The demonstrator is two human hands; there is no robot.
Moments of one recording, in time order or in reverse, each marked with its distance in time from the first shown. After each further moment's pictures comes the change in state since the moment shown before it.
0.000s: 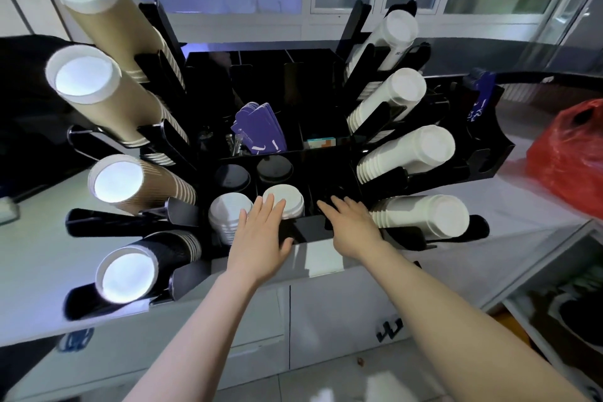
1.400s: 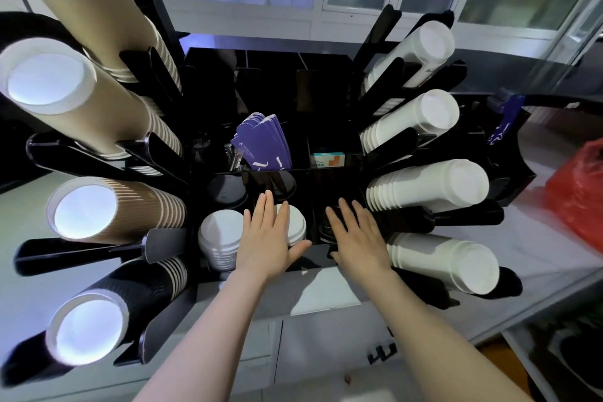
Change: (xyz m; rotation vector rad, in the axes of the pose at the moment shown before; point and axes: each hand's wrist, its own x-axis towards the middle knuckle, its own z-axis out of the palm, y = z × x) left_hand 0.065 -0.011 0.033 0.105 -0.037 -0.061; right_hand 0.029 0.010 0.007 -0.209 0.129 -0.015
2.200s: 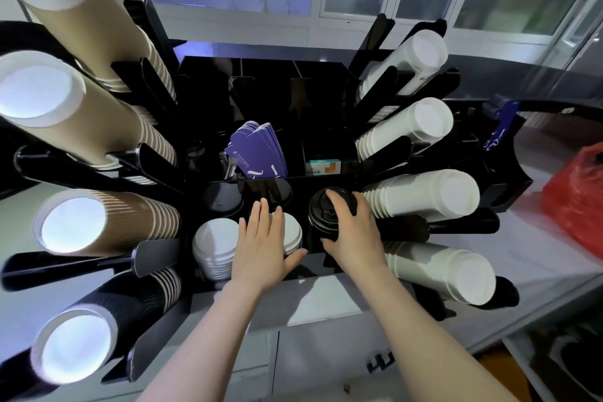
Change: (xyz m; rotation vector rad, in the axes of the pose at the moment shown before) left_hand 0.000 0.003 0.000 -0.014 0.025 -0.019; right_hand 0.006 -0.007 -0.034 0.476 0.198 0.200
